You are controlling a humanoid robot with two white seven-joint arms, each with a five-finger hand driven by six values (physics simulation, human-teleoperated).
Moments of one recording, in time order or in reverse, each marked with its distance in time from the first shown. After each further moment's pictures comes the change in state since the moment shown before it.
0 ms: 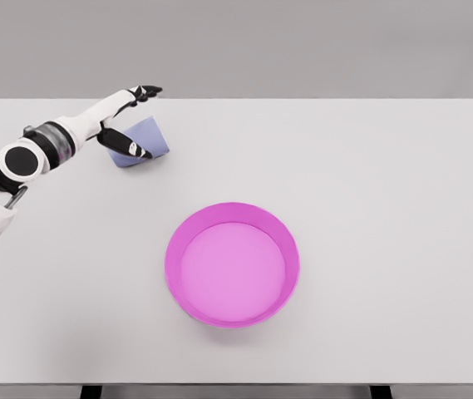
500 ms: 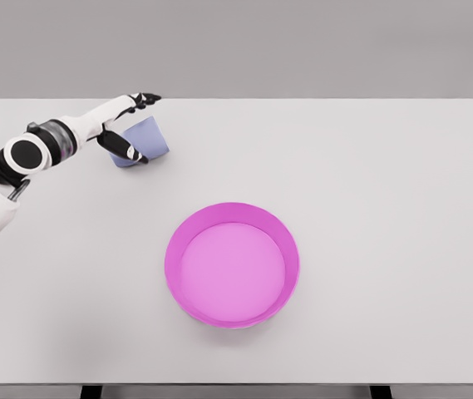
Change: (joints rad) left arm -0.048 -0.020 -0.036 0.078 -0.045 0.018 -0.063; right arm 0.000 0.000 0.000 0.000 0.000 0.000 0.000
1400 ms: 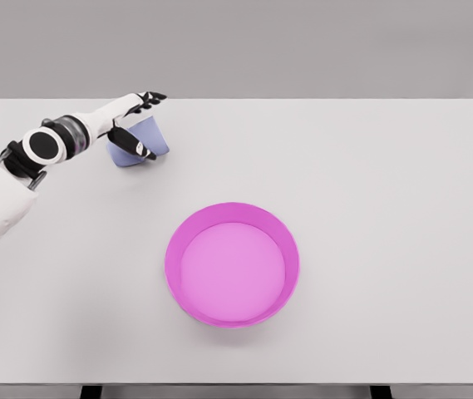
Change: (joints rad) left arm -0.043 -0.084 -0.009 0.135 -0.006 0.003 -0.009; right arm 0.002 0.000 0.000 0.000 0.000 0.000 0.000
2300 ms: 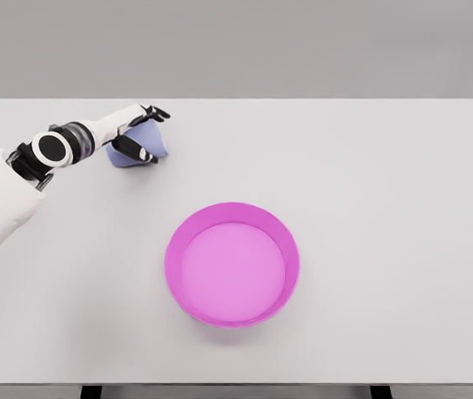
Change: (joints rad) left arm -0.021 -0.026 -0.041 0.072 0.005 0.002 -0.030; right arm -0.002 0.000 0.000 0.000 0.000 0.000 0.000
